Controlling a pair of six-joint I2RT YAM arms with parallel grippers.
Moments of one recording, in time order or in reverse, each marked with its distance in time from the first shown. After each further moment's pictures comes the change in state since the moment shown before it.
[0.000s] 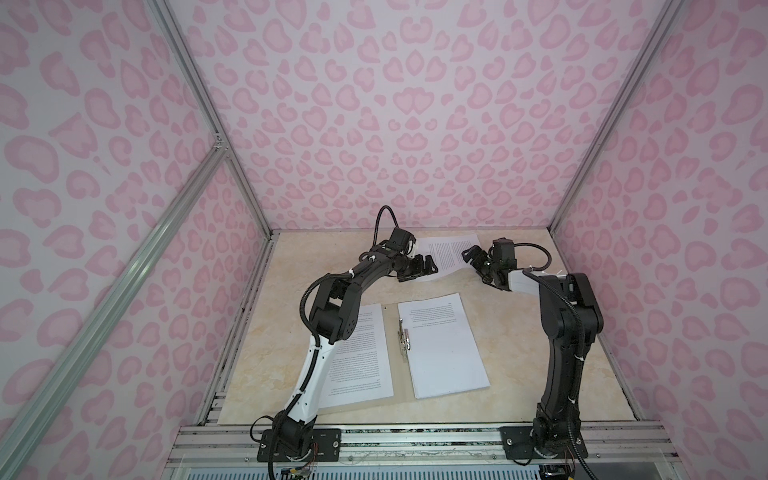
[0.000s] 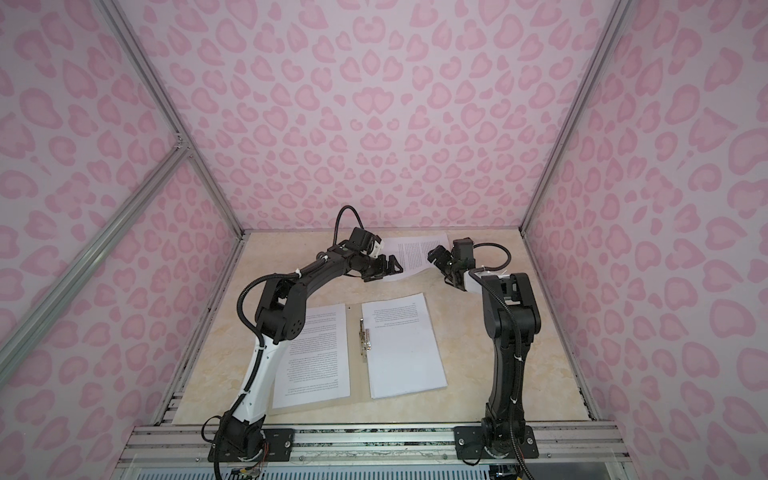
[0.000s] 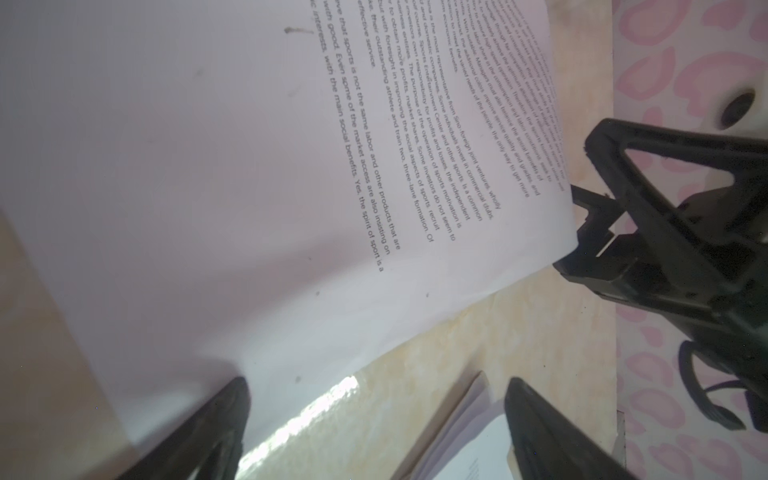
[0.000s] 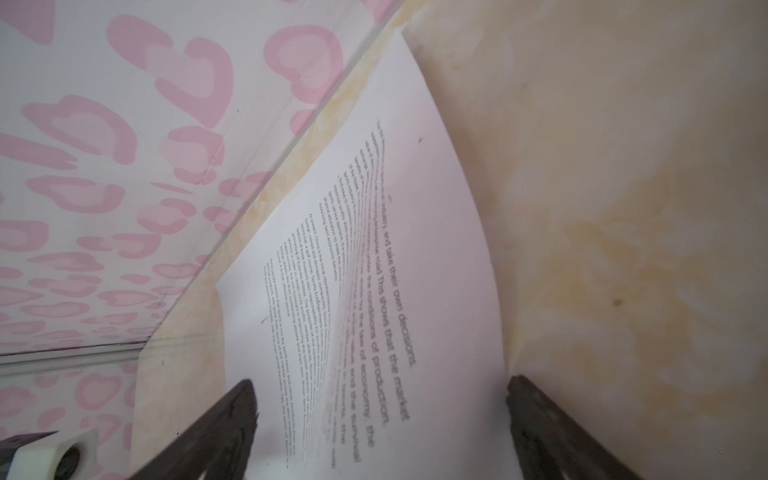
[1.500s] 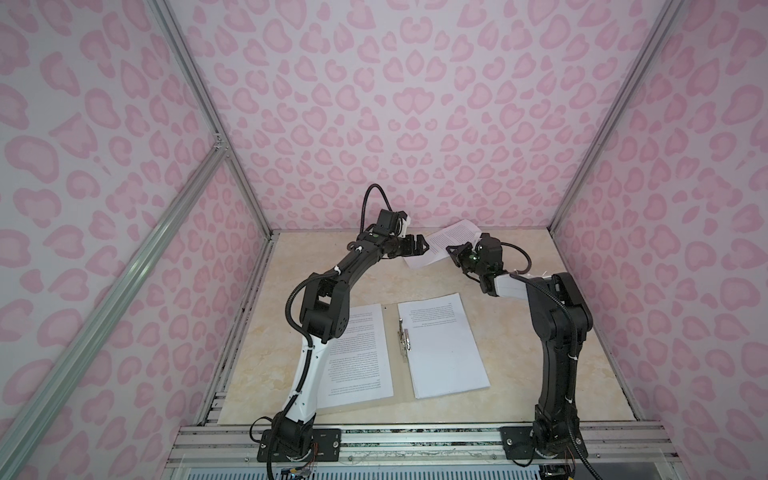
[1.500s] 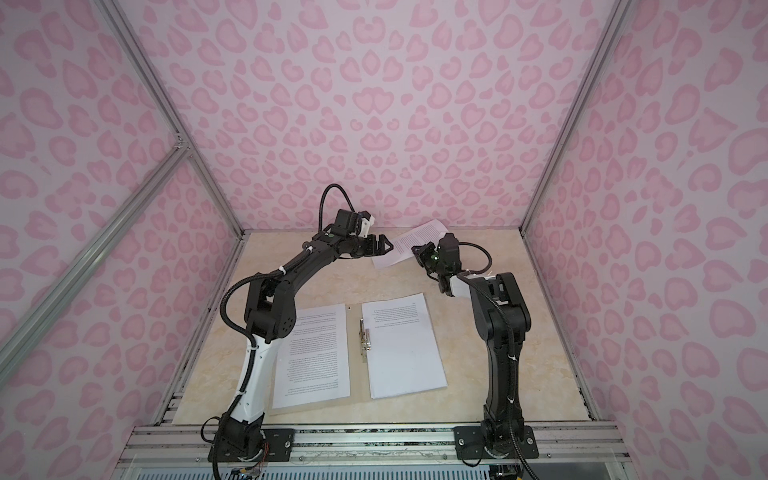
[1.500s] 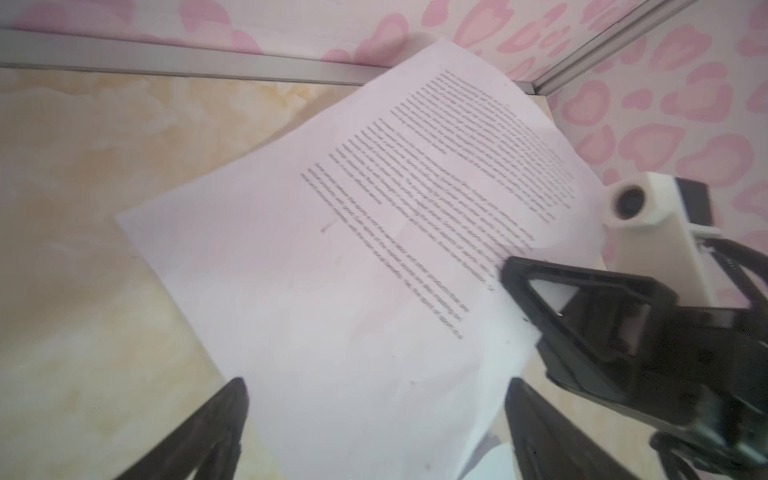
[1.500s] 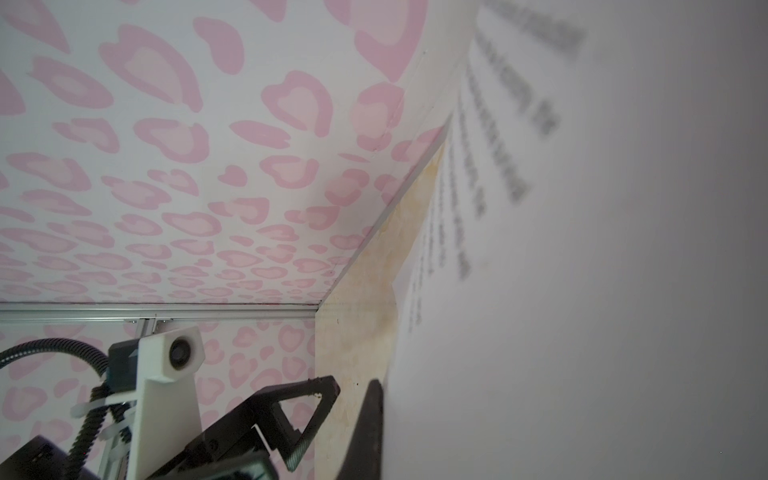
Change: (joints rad) left arm 0.080 -0.071 0.079 0.036 -0.080 0.180; right arm 0.092 -0.016 -0.018 0.342 -0.161 0.306
